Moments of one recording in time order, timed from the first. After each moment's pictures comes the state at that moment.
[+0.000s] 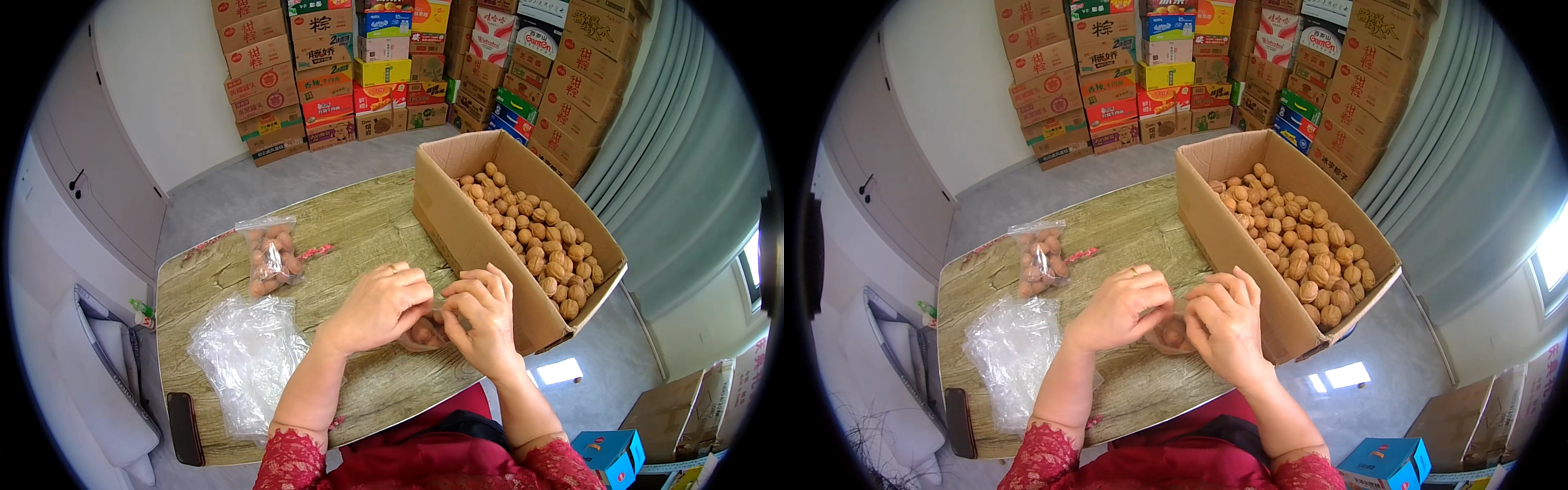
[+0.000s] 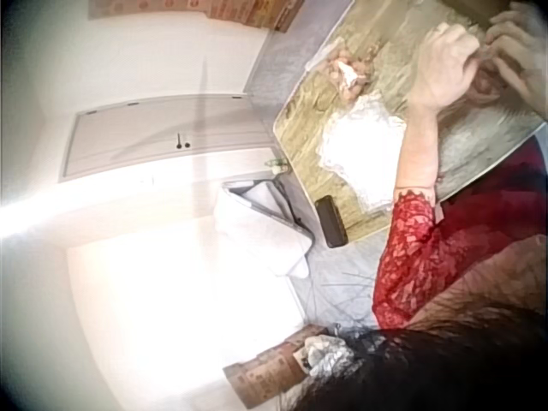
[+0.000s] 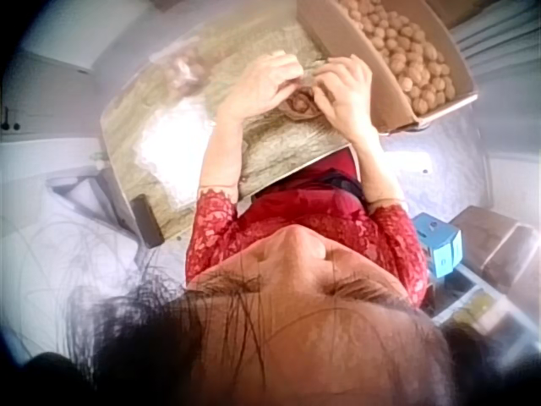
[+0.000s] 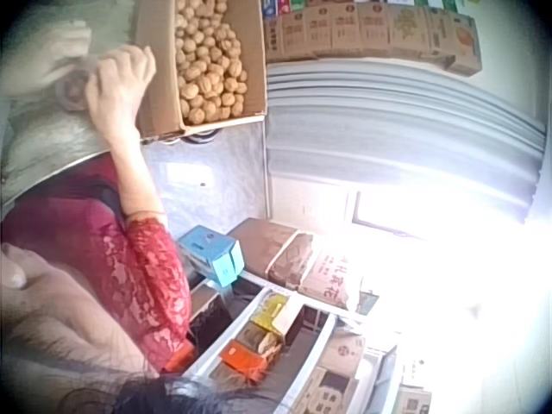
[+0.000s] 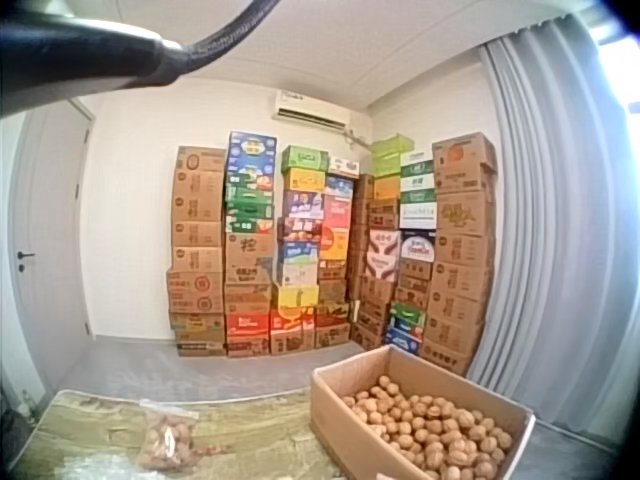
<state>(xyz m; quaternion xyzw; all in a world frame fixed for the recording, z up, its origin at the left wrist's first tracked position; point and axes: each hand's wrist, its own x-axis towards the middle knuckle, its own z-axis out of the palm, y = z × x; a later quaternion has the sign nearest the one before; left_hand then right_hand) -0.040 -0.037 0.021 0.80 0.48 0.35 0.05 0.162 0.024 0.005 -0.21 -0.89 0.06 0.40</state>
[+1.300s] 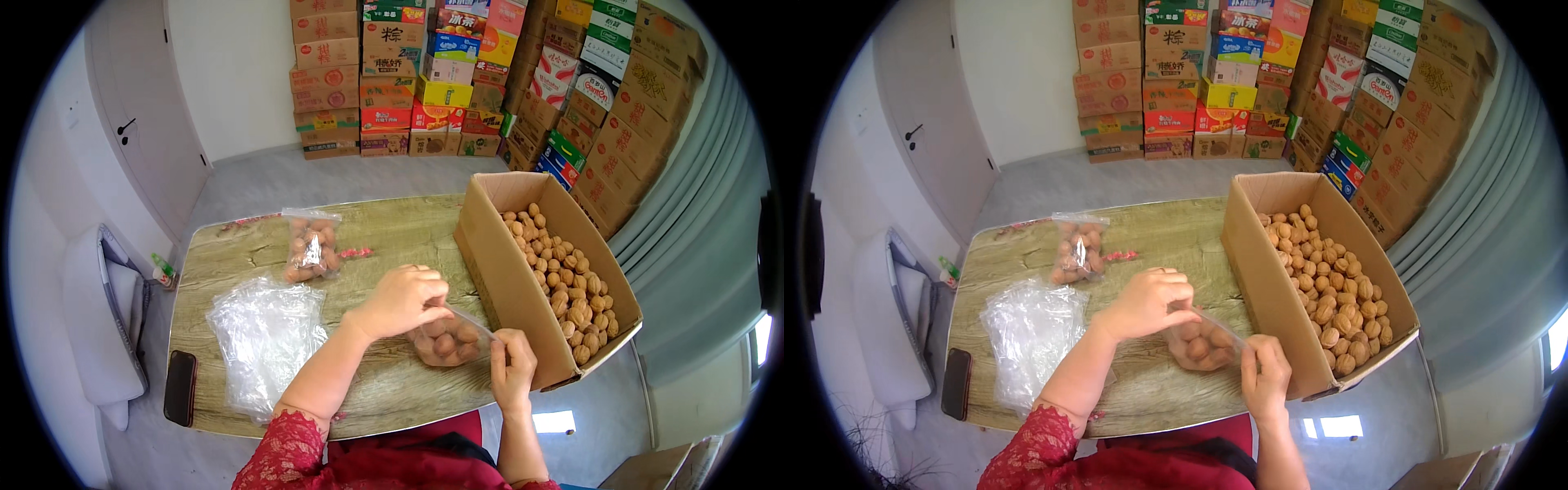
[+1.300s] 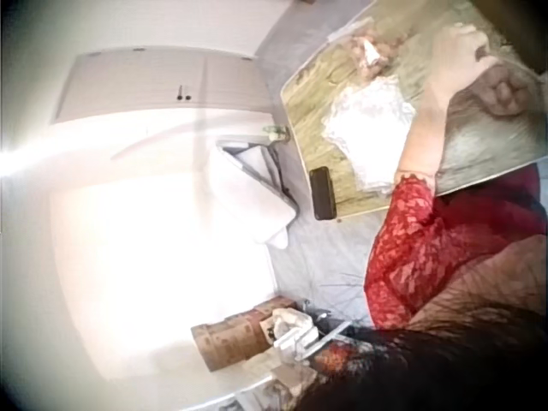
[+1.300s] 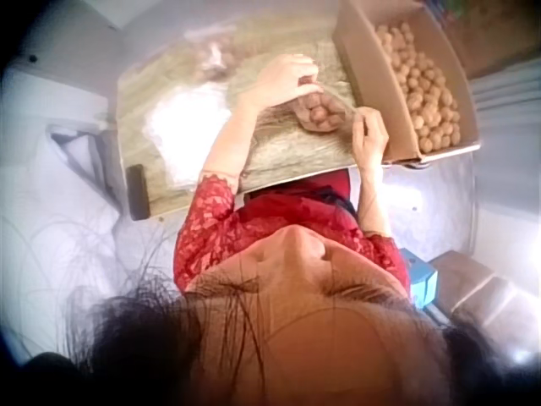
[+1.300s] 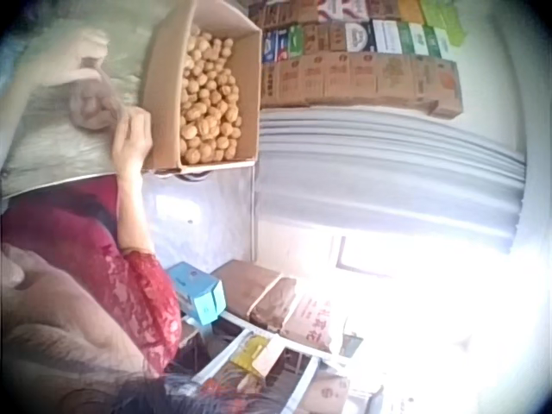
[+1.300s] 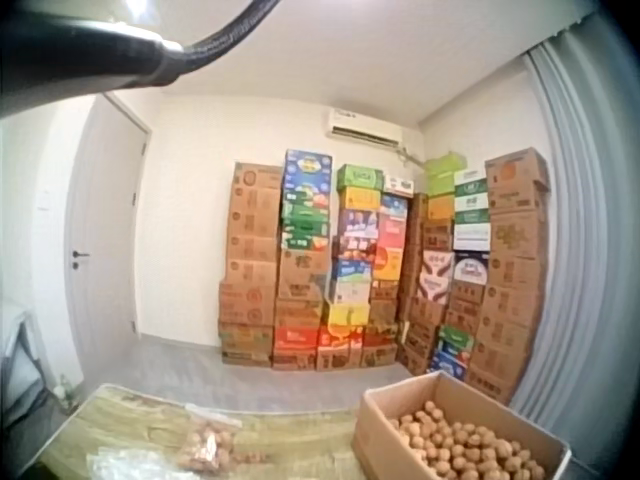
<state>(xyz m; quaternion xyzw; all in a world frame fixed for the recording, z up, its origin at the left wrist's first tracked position) -0.057 -0.027 0.005 0.75 0.55 0.36 0.03 0.190 0.022 -0.037 -0.26 -0.81 0.24 0.46</state>
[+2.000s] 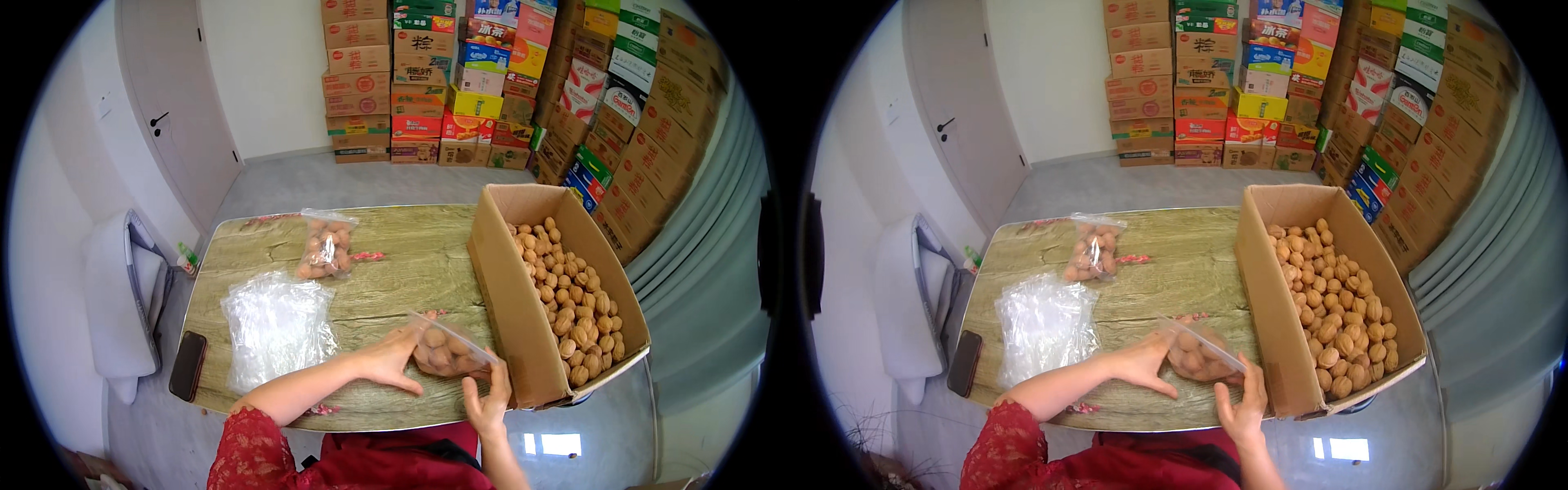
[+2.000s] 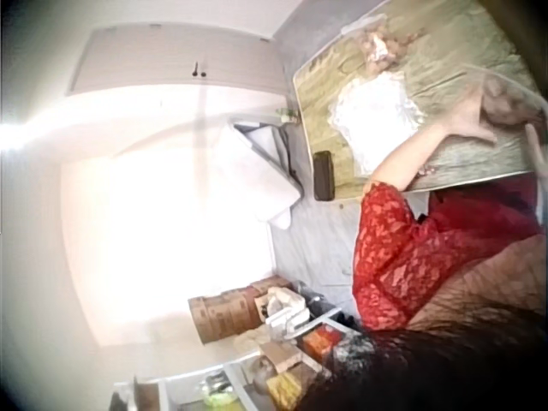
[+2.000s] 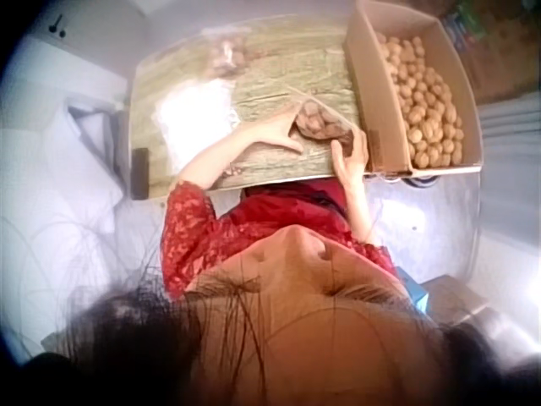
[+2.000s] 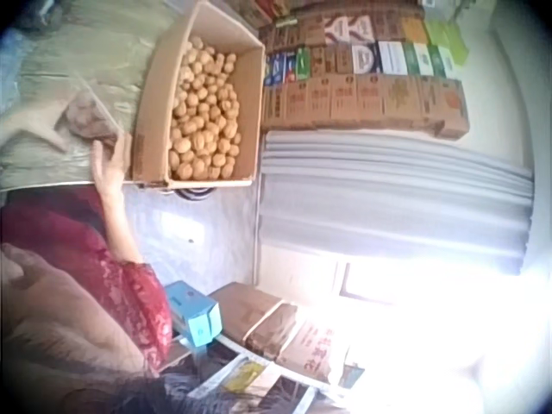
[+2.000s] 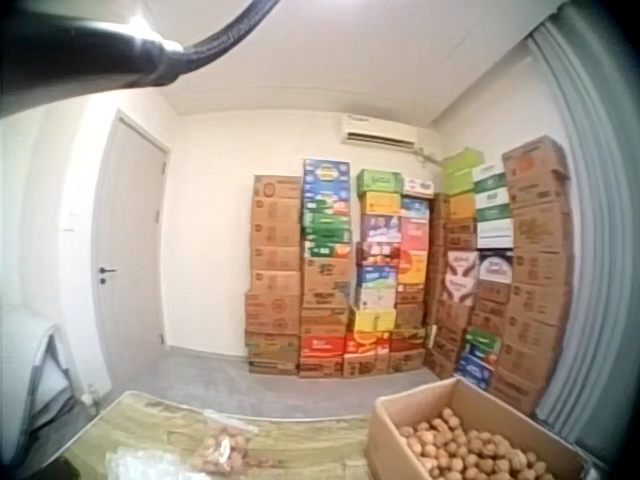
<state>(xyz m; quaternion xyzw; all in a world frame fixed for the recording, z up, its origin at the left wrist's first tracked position) -0.035 -0.074 -0.083 0.71 0.61 0.27 0.22 0.210 0.011 -0.097 -0.24 -0.79 0.37 0.42</state>
